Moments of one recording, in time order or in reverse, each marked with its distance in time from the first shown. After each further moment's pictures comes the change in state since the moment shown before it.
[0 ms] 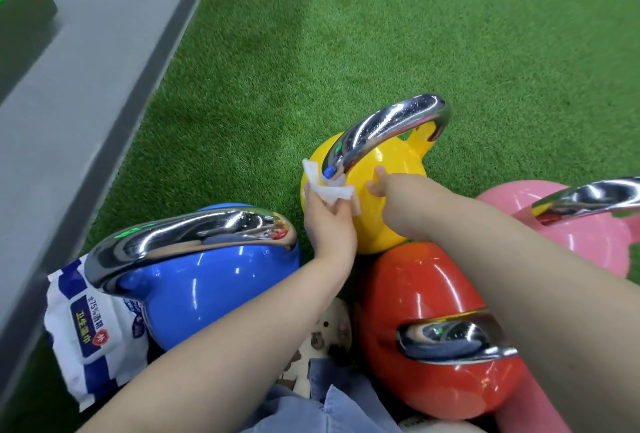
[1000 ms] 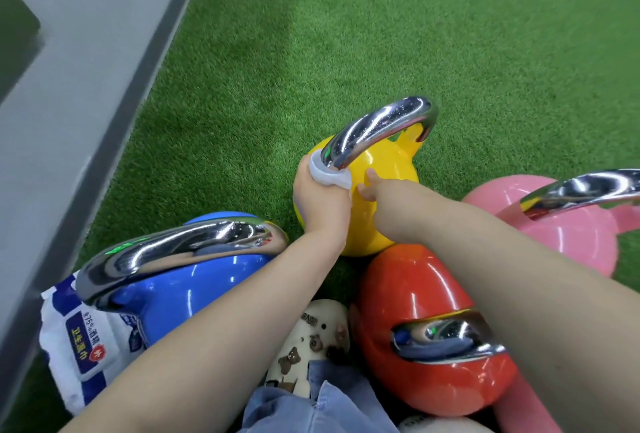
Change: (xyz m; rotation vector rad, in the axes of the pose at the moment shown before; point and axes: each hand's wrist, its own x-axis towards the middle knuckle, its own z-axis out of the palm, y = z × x) left_hand 0.016 0.040 0.009 0.098 0.047 0.187; right_hand -0.009 -0.002 -0.003 0.110 -0.041 0.026
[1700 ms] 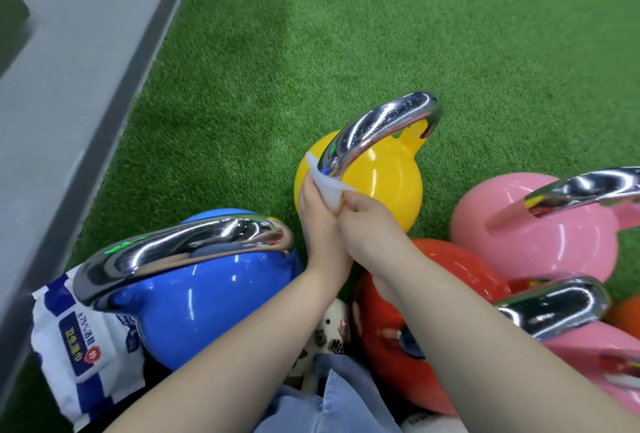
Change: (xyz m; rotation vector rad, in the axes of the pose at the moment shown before) left_hand -0.029 -0.023 -0.016 0.049 -0.132 -0.094; right_hand -0.002 -0.047 0.046 1.235 0.276 0.055
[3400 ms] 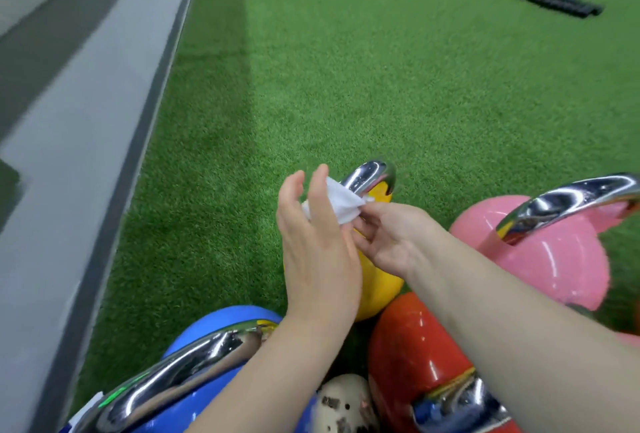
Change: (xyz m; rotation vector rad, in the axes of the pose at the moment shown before) left_hand 0.000 0.092 -0.015 0.566 -0.058 0.800; right_hand 0.046 -0.032 -0.064 1.108 0.083 0.195
